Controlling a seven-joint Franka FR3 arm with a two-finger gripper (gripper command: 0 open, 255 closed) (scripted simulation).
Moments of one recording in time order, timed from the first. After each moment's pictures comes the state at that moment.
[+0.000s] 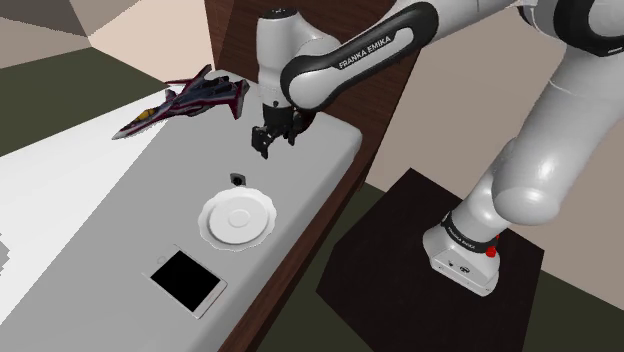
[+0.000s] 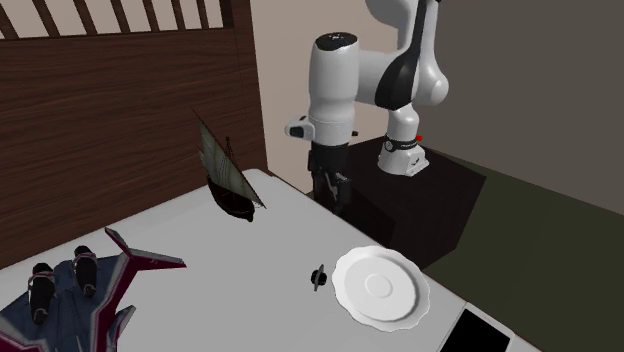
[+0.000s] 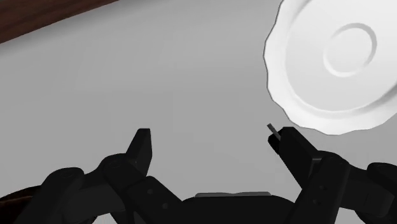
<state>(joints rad) 0.14 0.18 0.32 -2.08 -0.11 2.23 0.60</state>
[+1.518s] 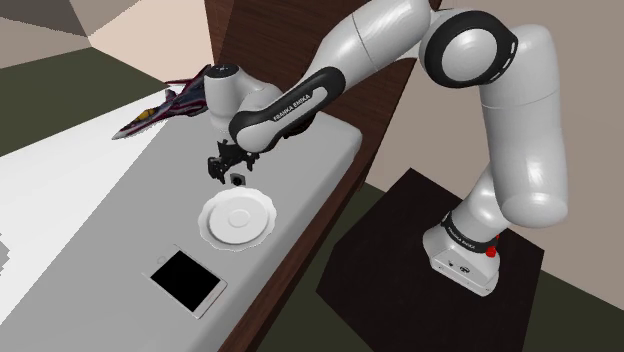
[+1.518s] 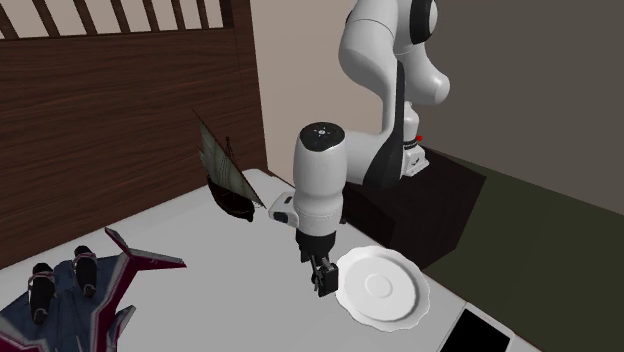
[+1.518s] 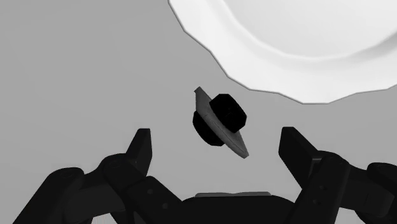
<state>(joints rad) 0.29 0.67 0.26 -1.66 -0.26 2.32 0.77</state>
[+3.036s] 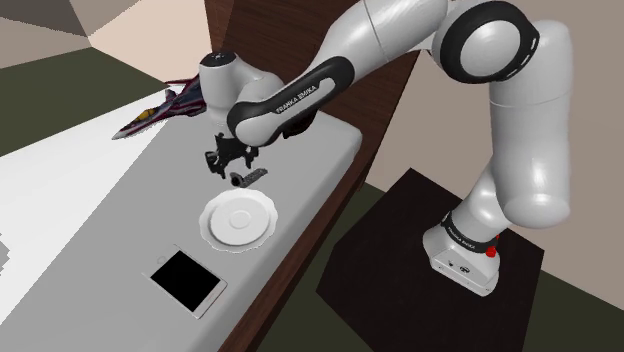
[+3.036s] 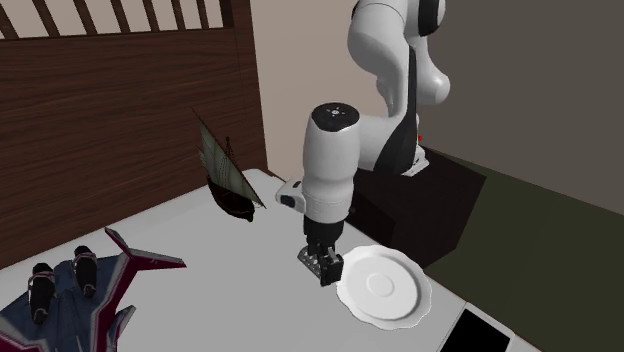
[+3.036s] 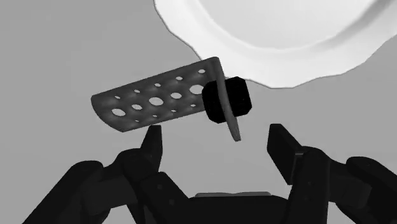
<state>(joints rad) 0.32 0.60 0.25 -1.68 -0.25 2.27 0.88</state>
